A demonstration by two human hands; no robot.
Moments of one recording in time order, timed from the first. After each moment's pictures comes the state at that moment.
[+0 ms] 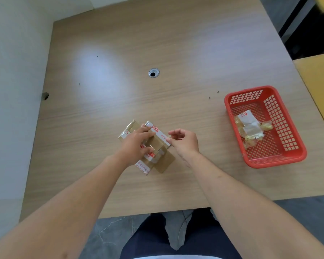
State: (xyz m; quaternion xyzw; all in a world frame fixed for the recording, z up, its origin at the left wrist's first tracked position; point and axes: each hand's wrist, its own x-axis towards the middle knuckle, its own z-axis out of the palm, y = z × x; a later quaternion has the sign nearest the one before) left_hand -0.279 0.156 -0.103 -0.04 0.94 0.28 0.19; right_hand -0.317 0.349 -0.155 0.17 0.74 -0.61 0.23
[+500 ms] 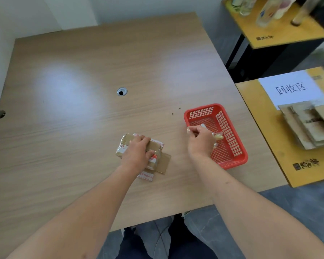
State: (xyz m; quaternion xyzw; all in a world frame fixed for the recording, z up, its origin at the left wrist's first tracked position) left_hand -0.306 0.273 -0.107 -0.05 0.95 0.28 0.14; right_hand -0.354 0.484 -0.095 0.20 0.88 -0.43 -0.03
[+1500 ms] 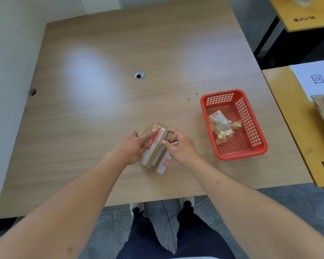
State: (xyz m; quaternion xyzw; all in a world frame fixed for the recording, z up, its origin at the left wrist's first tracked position) left_hand -0.263 0.229 -0.099 -0.03 0.95 0.13 0.27; right_hand -0.290 0.437 -0.127 -0.02 0.84 -0.50 0.23
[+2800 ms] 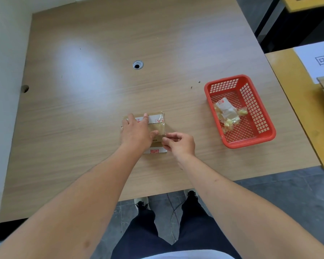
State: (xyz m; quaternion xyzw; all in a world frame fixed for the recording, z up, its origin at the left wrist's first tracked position) left_hand -0.275 0.244 -0.096 -0.15 0.97 0.05 0.21; right_hand -0.258 0.392 -0.146 0.26 0.65 -0.69 0.21
